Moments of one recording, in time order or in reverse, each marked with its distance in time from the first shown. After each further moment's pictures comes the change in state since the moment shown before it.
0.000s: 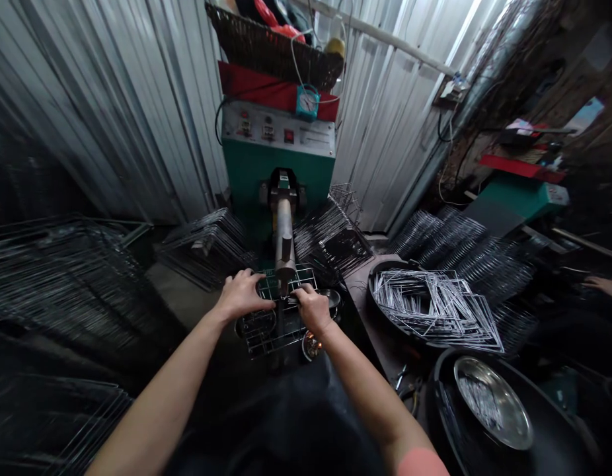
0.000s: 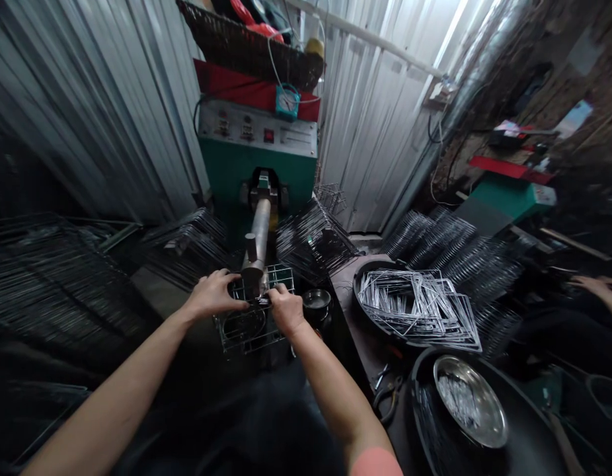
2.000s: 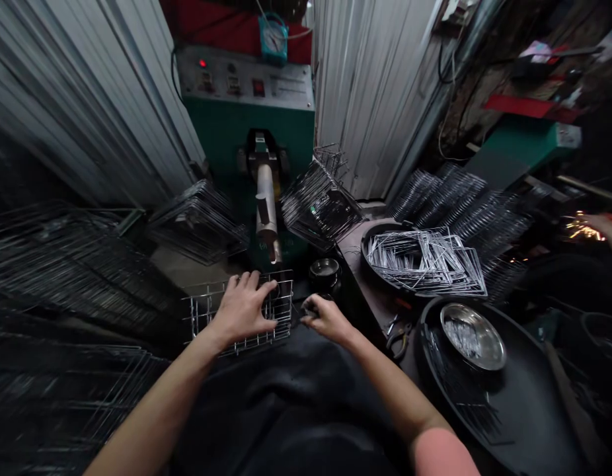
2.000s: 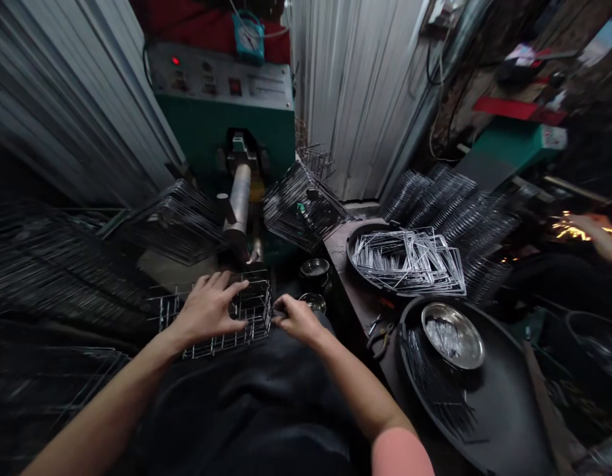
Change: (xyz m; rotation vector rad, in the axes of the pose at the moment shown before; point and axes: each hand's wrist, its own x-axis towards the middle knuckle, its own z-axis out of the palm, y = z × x) left_hand -0.100 0.049 0.000 0.199 0.028 0.327; right_hand -0.117 0.019 0.023 0.898 -0.035 0.066
